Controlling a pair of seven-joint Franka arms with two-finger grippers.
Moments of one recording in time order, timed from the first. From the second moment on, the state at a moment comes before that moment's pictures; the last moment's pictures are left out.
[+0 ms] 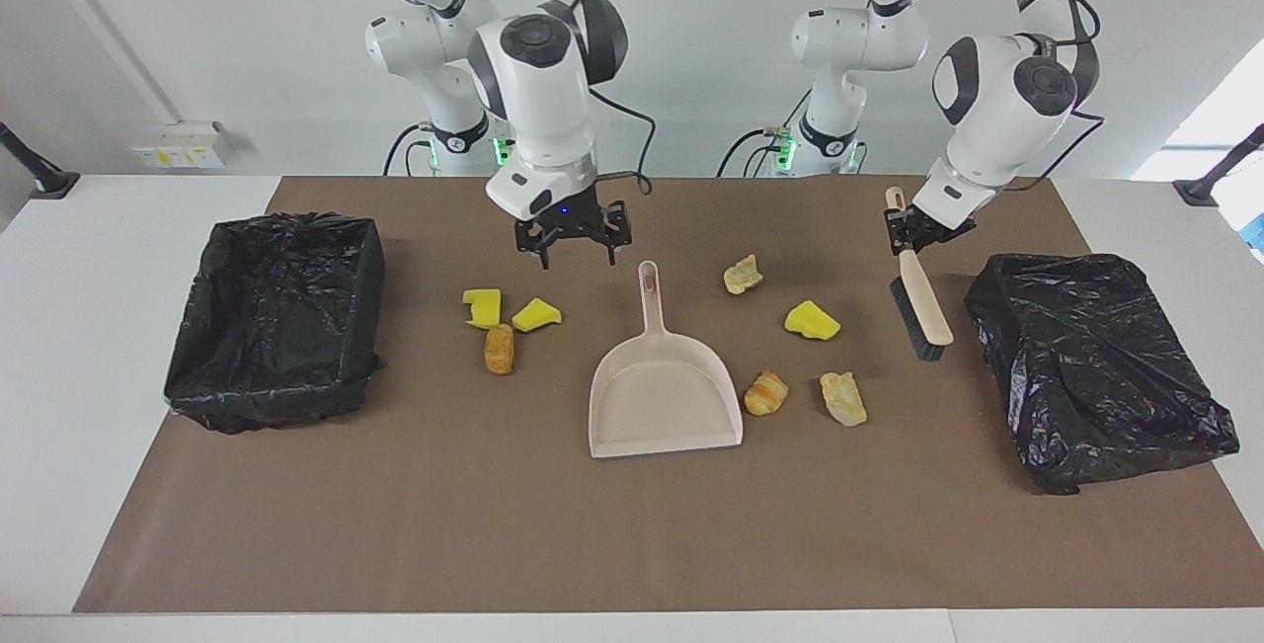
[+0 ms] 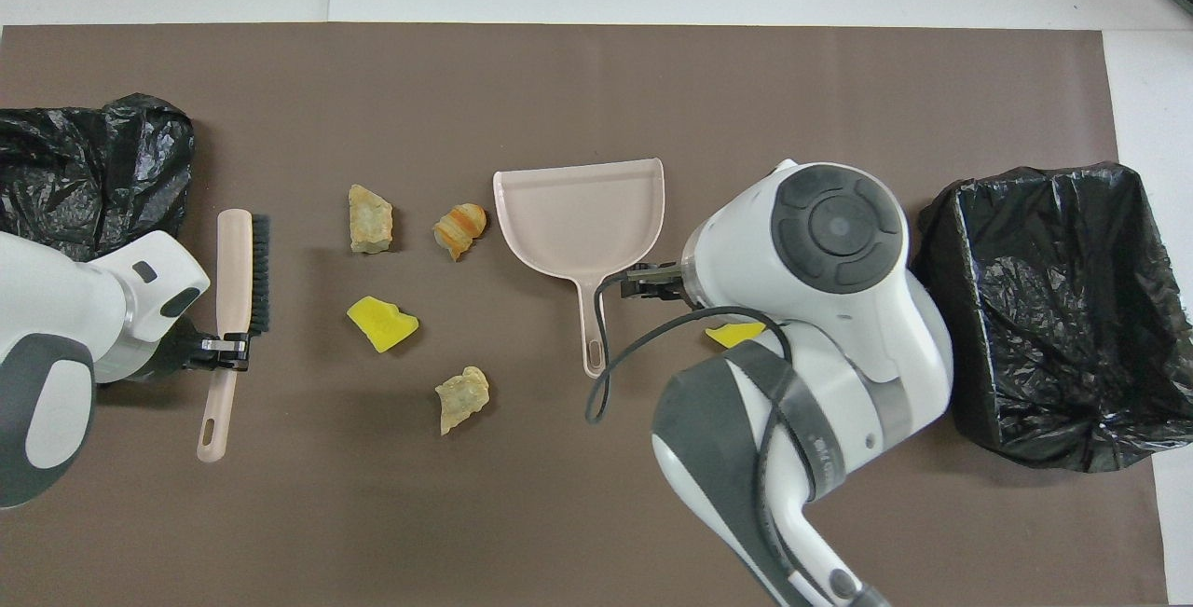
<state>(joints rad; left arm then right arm) -0.15 -0.14 0.07 -2.21 -0.03 1.96 -0.02 0.49 0.17 0.03 -1.80 0.04 2.04 0.50</state>
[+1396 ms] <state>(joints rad) -0.12 -0.04 0.06 -2.17 -0.02 2.01 -0.02 0.62 0.29 0.03 -1.93 0.04 2.32 0.61</state>
